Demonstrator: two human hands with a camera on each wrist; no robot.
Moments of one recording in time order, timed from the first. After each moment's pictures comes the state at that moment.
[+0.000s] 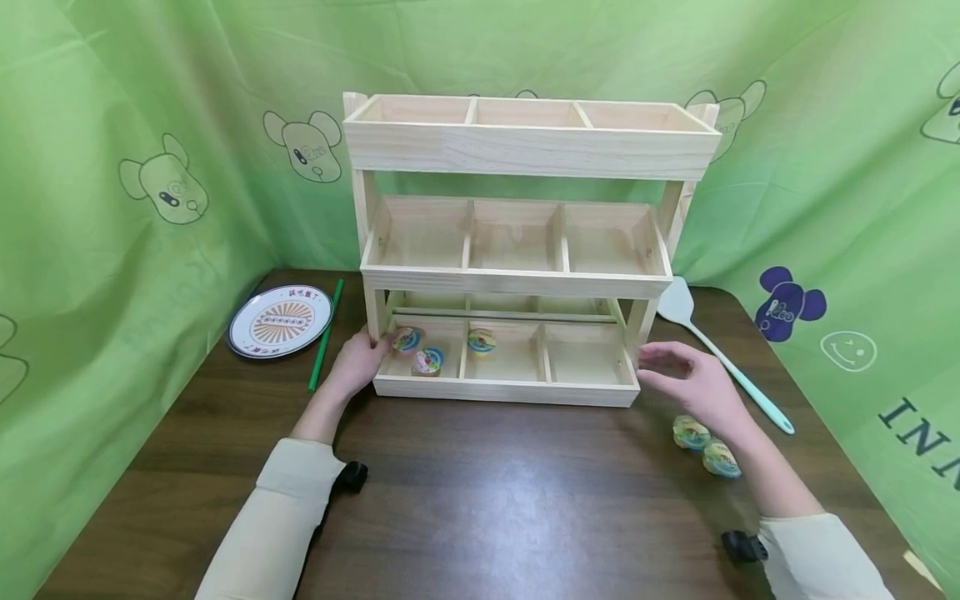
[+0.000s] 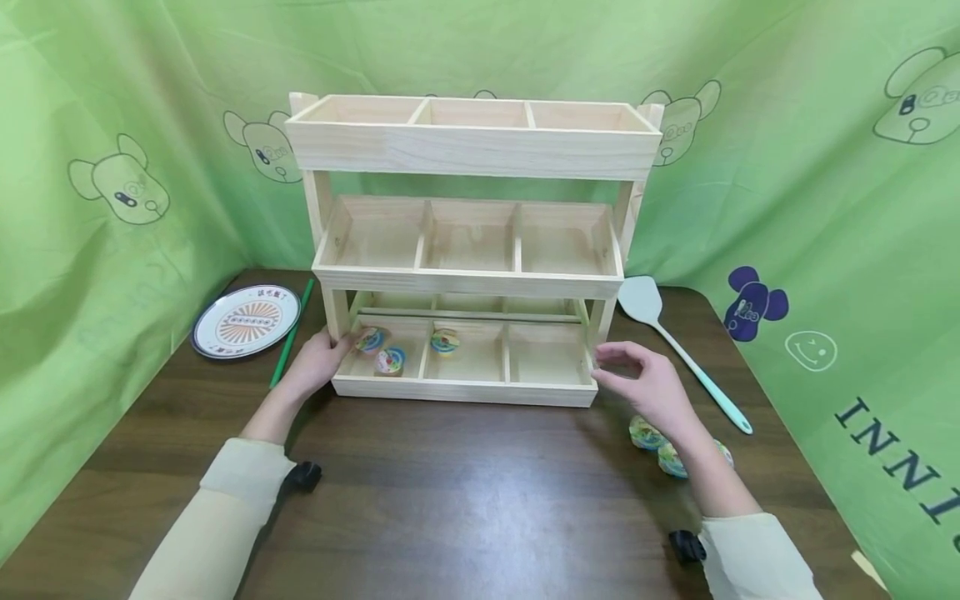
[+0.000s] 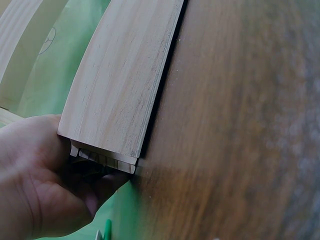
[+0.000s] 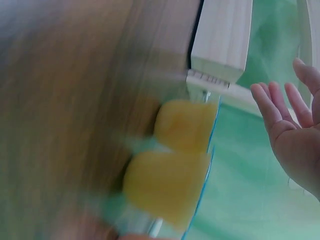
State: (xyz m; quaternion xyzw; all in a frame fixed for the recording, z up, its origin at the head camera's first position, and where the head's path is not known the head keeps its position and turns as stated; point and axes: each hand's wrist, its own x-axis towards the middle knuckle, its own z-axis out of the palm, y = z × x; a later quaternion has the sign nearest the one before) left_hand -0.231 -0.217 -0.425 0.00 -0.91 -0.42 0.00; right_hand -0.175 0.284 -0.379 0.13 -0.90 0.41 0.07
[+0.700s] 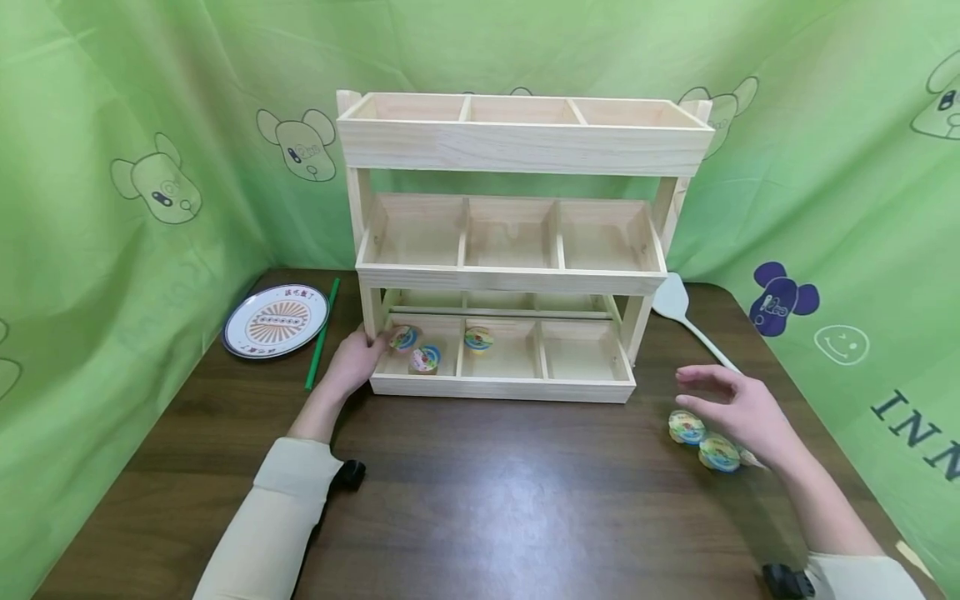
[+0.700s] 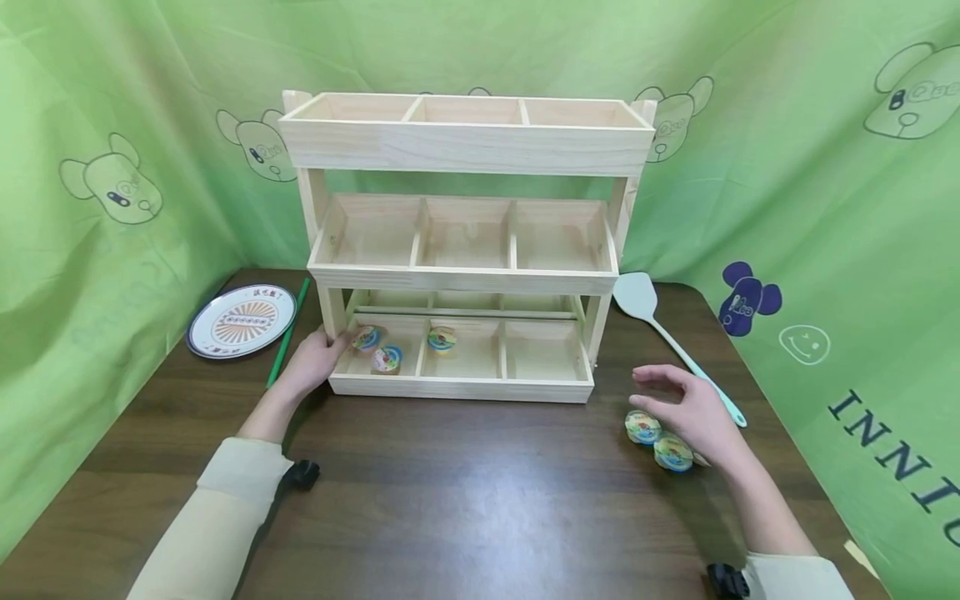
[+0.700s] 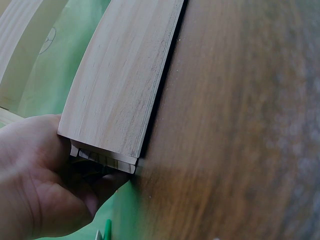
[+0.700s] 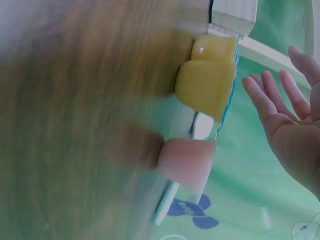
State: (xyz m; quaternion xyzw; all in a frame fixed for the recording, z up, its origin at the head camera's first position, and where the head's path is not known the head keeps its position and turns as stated) left_hand -0.232 -0.218 -0.427 0.00 -0.91 -0.41 0.00; right_hand -0.140 0.335 -0.386 0.10 -0.92 0.37 0.06
